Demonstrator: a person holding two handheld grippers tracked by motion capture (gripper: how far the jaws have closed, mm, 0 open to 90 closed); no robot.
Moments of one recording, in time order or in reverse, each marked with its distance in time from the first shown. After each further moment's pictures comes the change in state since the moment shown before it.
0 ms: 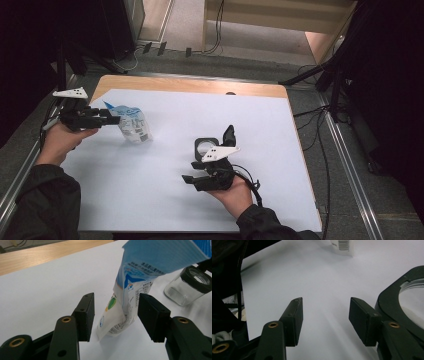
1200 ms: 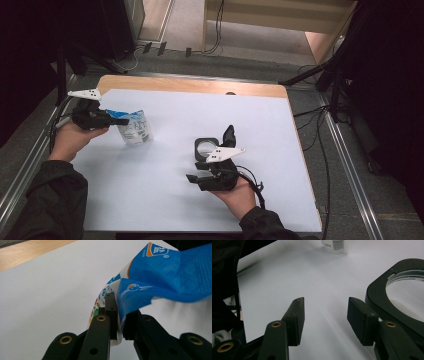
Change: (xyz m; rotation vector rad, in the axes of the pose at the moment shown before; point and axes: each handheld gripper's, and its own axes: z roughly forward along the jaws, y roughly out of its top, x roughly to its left) left arm -0.020 0.010 0.016 0.061 -0.087 0.063; right arm -0.004 -0.005 -0.006 -0.008 -0.022 0.012
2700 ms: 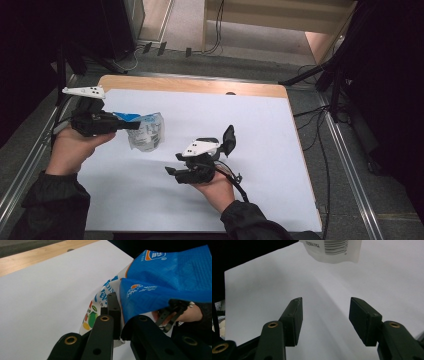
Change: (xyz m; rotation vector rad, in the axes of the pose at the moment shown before) left arm -0.112 0.051 -0.027 -0.033 -0.040 -0.034; right arm 0.015 0.028 0.051 -0.050 -0.026 -0.056
